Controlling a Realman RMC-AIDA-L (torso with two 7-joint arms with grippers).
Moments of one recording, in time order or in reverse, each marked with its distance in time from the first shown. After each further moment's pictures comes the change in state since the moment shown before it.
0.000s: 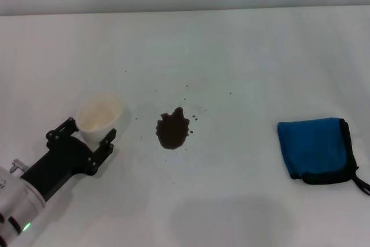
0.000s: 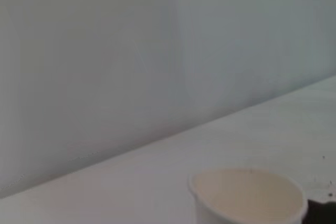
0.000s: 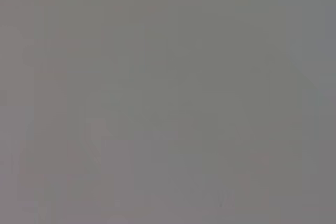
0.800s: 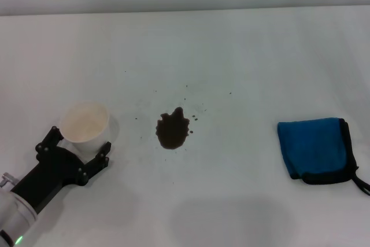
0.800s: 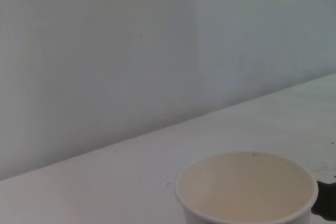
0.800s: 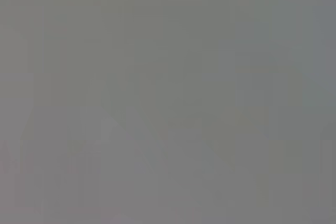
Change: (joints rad) left arm 0.056 0.002 0.001 0.001 -0.020 0.009 0.015; right arm -0.021 -0.001 -0.008 0.009 -0.007 0.008 0.002
